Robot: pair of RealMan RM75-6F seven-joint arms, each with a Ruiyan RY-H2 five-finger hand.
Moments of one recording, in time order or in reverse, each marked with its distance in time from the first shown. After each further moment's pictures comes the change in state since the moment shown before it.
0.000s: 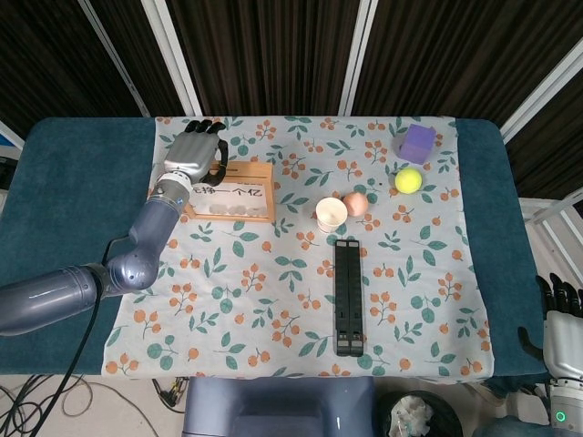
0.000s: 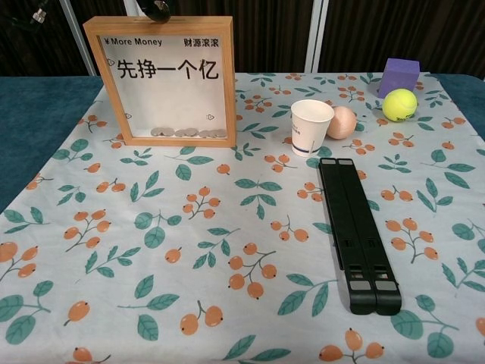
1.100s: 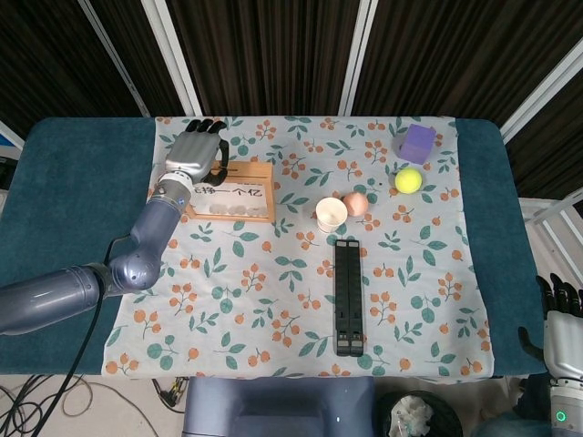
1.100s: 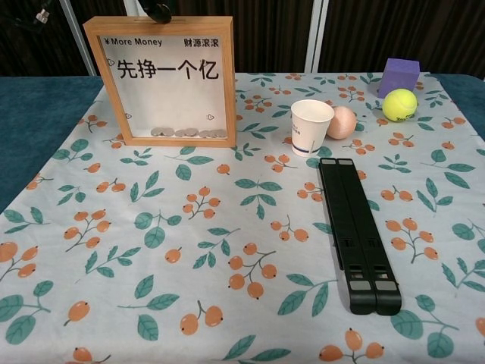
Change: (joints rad) left arm -0.007 -0.010 0.008 0.011 0.012 0.007 -0.005; right arm 0.000 0.002 0.001 -0.003 0.006 -0.001 -0.002
